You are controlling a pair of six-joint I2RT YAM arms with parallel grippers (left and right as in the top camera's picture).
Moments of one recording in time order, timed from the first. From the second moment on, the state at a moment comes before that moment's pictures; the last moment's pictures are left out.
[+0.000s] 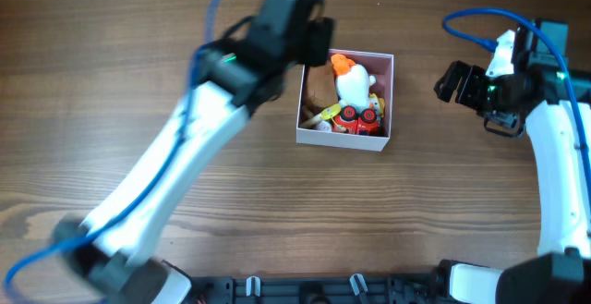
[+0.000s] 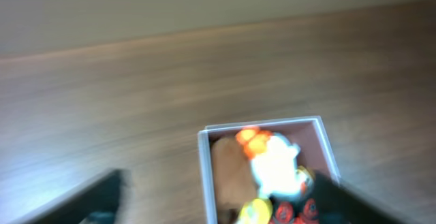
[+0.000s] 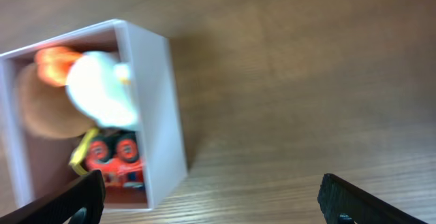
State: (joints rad) left arm -0.58 1.63 1.74 -0.81 -0.20 -0.30; right arm -0.18 1.46 1.33 -1.02 -0.22 0.17
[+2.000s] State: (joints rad) left arm -0.34 1.09 1.74 -1.53 -0.47 -0.50; right arm -0.18 0.54 0.77 -0.55 -0.48 -0.29
